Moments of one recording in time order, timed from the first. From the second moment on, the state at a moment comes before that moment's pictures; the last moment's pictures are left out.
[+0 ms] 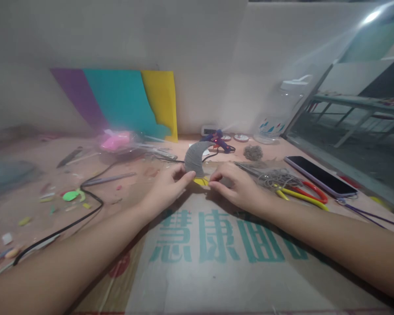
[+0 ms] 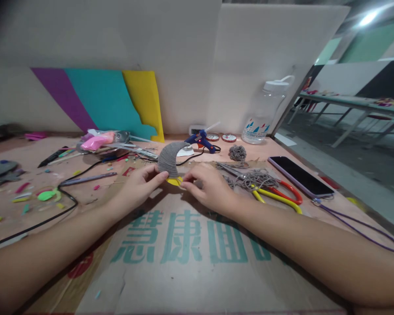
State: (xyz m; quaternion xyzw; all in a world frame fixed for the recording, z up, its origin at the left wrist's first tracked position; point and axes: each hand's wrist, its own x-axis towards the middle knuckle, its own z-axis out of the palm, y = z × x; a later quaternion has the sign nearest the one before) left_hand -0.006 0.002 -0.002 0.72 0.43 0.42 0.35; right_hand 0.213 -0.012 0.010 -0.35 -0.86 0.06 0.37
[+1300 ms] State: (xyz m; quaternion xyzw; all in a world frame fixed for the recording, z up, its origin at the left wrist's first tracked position) left_hand -0.009 0.015 -0.006 0.67 0.45 0.46 0.38; right_hand 0.230 0.134 0.035 -0.63 -0.74 0.11 0.18
